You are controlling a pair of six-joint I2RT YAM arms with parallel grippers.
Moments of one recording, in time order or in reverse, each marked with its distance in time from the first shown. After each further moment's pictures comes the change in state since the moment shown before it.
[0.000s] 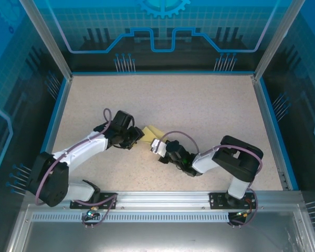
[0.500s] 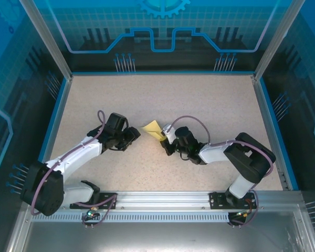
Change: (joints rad) left arm 0.036 -0.088 -0.081 0.035 0.000 0.061; right arm -0.213 -0.076 0.052 -0.186 -0.308 0.379
